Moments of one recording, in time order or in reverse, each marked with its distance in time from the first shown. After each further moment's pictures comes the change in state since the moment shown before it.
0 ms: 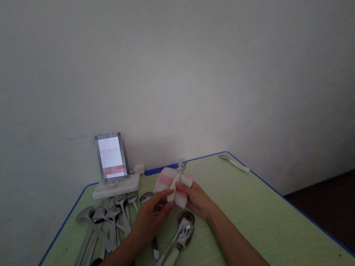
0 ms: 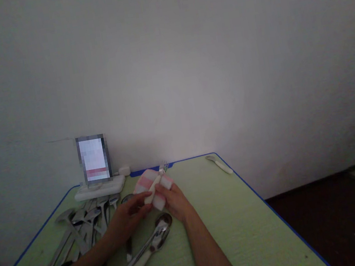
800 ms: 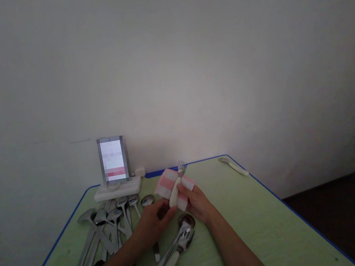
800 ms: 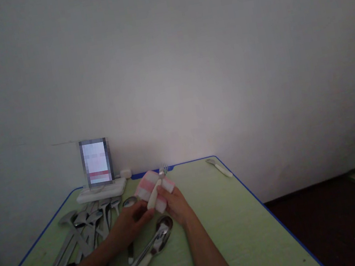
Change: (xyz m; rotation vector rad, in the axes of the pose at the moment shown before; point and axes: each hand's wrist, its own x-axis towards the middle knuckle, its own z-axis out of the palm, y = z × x) left_hand 0.001 0.003 0.000 0.101 -0.095 -0.018; right_hand -0.002 -0.003 0.004 0.039 0.065 -0.010
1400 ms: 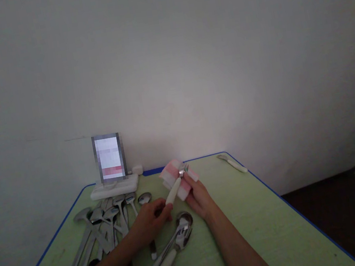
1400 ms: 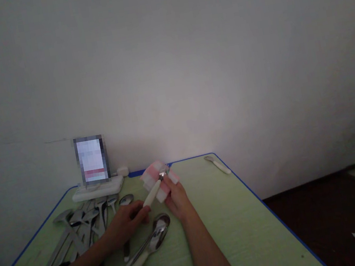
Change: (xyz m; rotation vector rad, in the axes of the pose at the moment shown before) left_hand 0.000 -0.001 0.000 0.107 -0.067 -0.024; right_hand 0.009 -0.003 -0.010 0.127 0.104 -0.099
